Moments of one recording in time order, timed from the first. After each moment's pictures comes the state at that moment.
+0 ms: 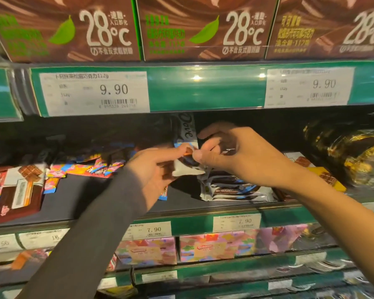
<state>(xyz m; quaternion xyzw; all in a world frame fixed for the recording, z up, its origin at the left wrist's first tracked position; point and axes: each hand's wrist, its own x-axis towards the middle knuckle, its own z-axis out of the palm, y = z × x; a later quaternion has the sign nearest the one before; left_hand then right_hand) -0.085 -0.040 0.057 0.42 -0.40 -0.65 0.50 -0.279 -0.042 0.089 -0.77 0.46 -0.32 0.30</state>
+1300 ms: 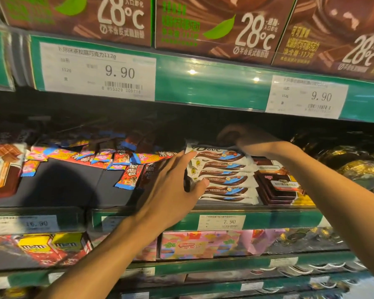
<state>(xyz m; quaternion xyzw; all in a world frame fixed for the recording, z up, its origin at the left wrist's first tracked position) -0.124 -0.036 -0.004 0.54 -0.74 -0.22 0.35 -0.330 -0.131 0.079 -0.78 0.59 -0.12 0.15</state>
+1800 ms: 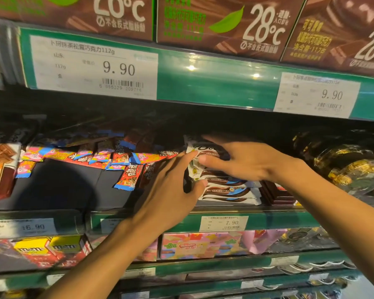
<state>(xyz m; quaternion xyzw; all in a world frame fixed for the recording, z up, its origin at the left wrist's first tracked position) -0.119 -0.041 -0.010 0.53 -0.74 -0.21 0.36 -0.305 -0.089 0.070 -0.82 0.56 -0.01 0.10</state>
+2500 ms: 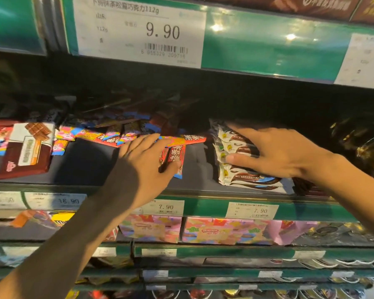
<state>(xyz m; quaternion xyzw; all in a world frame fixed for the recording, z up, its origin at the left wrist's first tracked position) -0.032 -0.044 -0.020 0.63 -0.74 0.01 0.25 -0.305 -0.083 0.056 -0.84 0.53 0.03 -0.04</state>
